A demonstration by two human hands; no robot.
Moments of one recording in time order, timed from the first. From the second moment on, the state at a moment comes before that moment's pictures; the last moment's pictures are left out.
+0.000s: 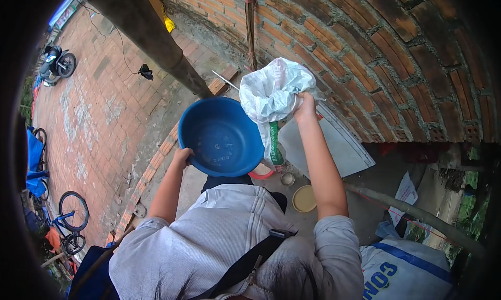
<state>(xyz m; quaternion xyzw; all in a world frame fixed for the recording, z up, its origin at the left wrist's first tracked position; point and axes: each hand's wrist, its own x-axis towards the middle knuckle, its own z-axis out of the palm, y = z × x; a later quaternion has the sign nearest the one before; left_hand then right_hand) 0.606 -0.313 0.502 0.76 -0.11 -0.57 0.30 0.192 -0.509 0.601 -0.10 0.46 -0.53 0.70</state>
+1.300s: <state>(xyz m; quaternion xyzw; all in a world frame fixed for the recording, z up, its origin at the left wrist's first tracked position) 0.619 -0.309 0.487 0.75 -0.11 -0.58 0.30 0.145 -0.530 0.373 0.01 0.78 -0.40 0.48</state>
